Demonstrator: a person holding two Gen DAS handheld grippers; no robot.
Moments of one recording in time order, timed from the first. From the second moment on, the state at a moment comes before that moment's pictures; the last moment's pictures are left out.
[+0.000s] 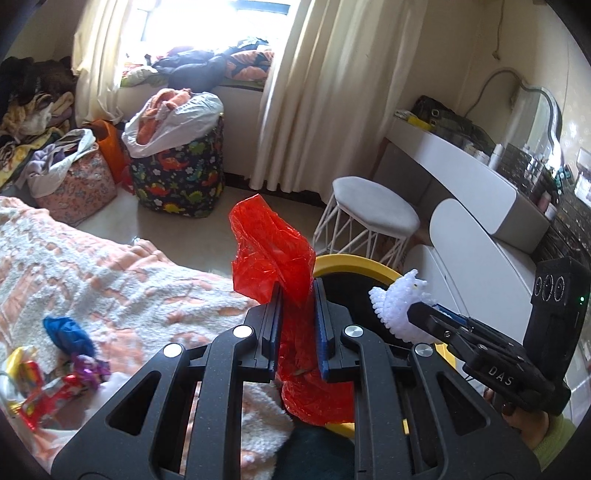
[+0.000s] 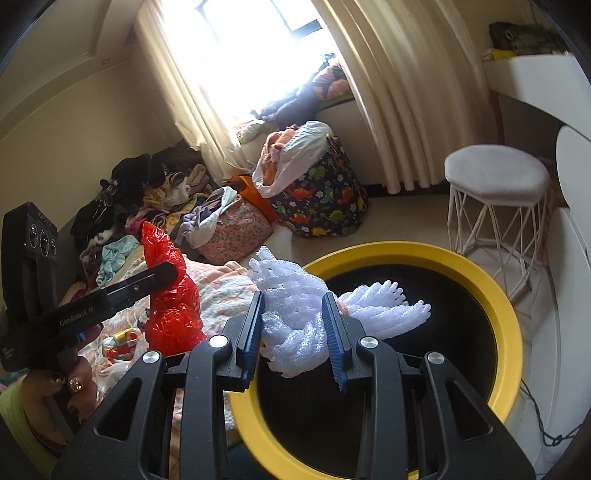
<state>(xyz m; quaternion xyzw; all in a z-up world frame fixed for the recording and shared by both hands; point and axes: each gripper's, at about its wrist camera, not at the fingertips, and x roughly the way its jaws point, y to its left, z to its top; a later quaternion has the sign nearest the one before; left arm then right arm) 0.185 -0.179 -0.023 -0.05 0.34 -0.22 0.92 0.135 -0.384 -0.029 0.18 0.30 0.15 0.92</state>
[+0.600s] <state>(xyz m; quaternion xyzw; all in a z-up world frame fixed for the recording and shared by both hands) 0.207 -0.218 -0.049 -0.05 0.34 -0.24 0.91 0.140 -0.414 -0.051 0.20 0.32 0.11 0.92</state>
